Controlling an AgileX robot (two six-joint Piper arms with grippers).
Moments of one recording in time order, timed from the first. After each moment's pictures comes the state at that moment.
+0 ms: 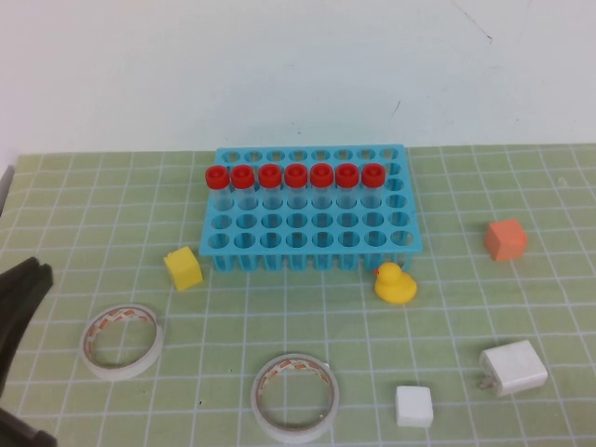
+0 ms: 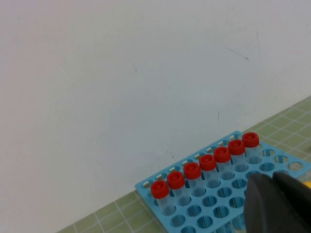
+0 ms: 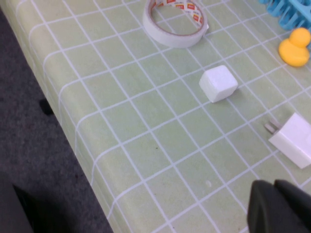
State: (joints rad) right arm 0.77 0.26 -0.45 0.02 0.93 -0.33; left arm -0.49 0.45 -0.45 0.58 0.07 -0.39
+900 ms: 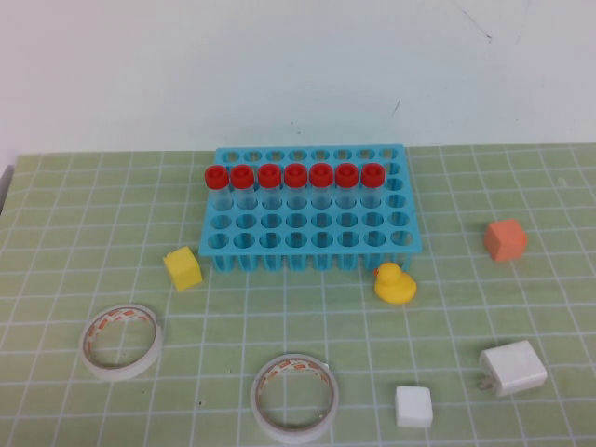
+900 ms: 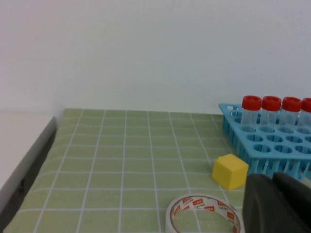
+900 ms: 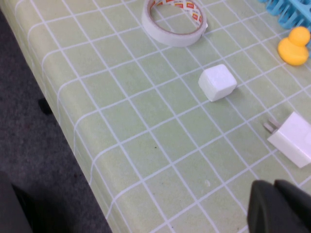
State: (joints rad) right arm 0.77 0.26 -0.45 0.02 0.93 -0.33; left arm -0.11 -0.01 0.02 0.56 0.09 -0.73
